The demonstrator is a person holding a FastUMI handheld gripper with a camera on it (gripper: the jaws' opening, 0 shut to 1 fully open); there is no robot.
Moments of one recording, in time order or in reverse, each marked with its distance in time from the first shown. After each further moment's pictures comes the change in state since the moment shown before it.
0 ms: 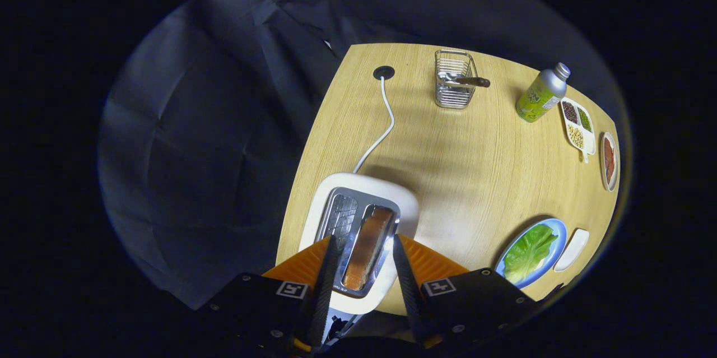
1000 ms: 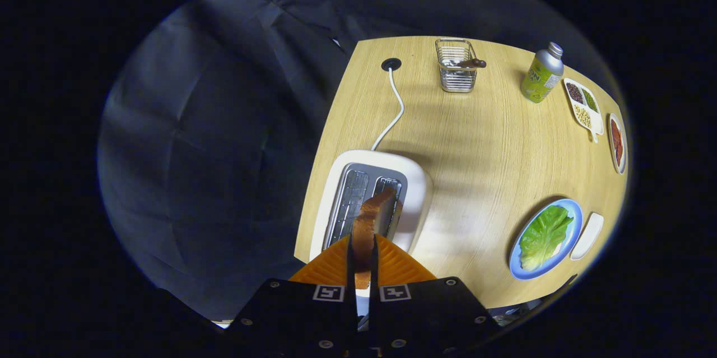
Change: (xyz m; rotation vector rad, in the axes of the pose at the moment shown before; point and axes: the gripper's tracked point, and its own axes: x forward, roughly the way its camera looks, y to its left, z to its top) arm -0.042 0.003 -0.027 0.059 -0.016 0.163
